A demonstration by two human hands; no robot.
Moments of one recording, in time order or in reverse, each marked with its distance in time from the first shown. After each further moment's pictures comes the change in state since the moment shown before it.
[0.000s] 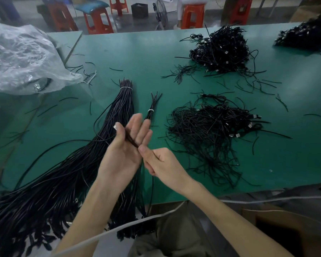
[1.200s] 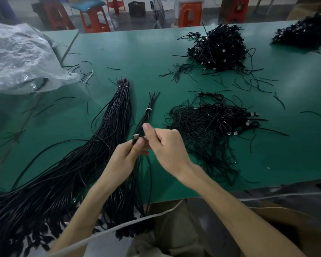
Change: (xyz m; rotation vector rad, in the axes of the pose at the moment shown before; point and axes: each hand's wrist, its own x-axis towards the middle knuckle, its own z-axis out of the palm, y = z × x) left_hand -0.007 -0.004 -0.011 1.139 -0.040 0.114; right_hand 0.025 -0.022 -0.015 -0.391 0.326 -0.230
